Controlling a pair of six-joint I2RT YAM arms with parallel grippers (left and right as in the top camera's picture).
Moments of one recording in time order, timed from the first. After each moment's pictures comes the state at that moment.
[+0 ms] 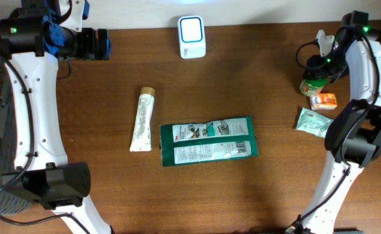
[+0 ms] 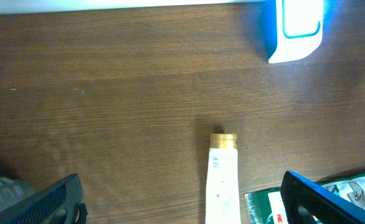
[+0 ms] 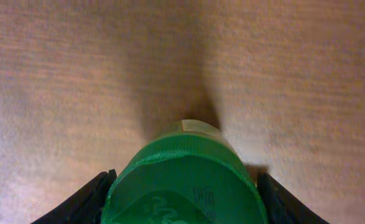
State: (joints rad) left arm 0.07 1.99 2.35 -1.34 0.16 0.10; right arm -0.29 2.37 2.21 -1.19 -0.13 -0.37
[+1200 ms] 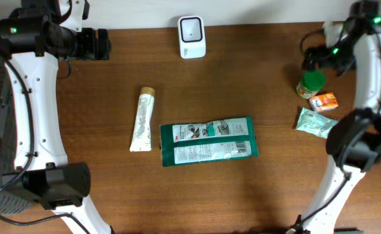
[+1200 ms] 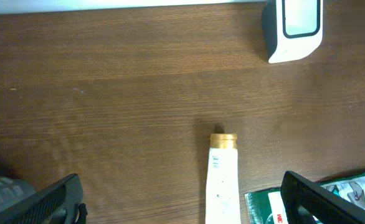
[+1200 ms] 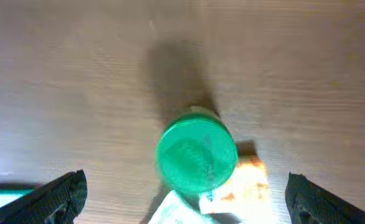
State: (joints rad) left arm 0.07 1.99 2.35 -1.34 0.16 0.10; right arm -0.29 2.26 2.36 -1.35 -0.17 -0.29
